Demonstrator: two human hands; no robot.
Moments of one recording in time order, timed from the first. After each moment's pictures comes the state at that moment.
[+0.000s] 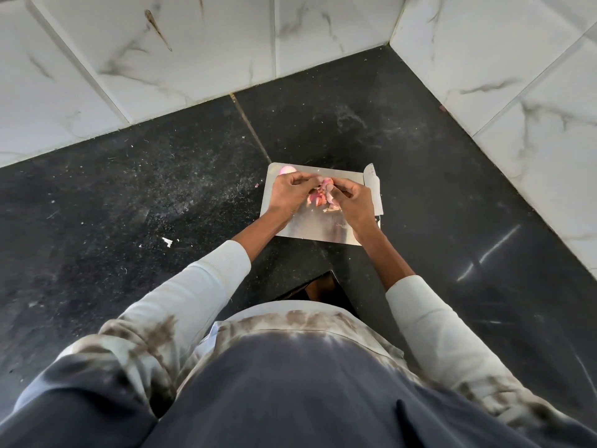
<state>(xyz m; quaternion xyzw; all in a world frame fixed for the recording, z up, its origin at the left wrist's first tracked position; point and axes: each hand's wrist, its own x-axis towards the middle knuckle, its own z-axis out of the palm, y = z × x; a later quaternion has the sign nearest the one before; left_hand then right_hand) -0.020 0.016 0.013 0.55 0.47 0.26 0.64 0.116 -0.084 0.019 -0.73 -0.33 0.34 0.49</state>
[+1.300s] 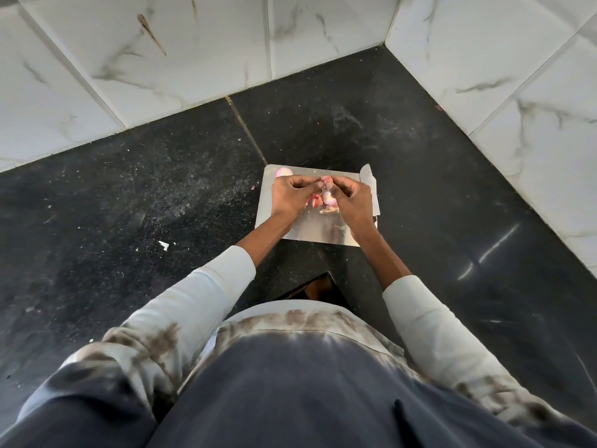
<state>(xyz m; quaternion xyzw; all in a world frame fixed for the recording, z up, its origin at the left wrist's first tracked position) -0.007 0.003 0.012 0.55 0.50 0.29 0.61 0.119 -0.081 0.017 -0.75 -0.30 0.31 0.50</state>
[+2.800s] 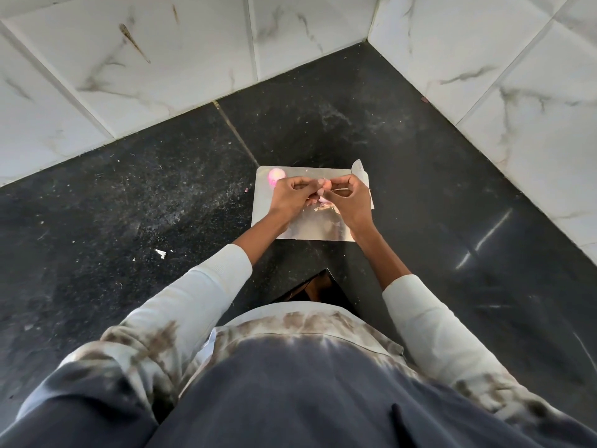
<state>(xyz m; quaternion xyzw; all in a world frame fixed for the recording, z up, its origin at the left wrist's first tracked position) -0.001 0.005 0.010 0.54 0.46 0.21 0.67 0.121 -0.097 0.019 -0.77 -0.28 0.30 0.50</state>
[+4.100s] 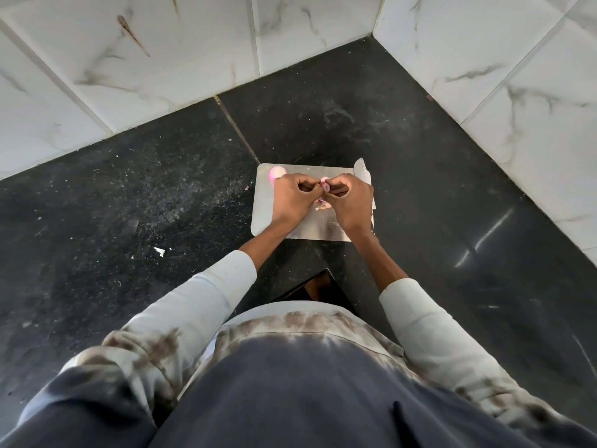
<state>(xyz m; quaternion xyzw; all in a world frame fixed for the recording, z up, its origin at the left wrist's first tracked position) -0.005 -0.011 0.023 0.66 0.43 0.29 0.54 0.119 -0.094 0.021 -0.78 -0.38 0.17 0.46</state>
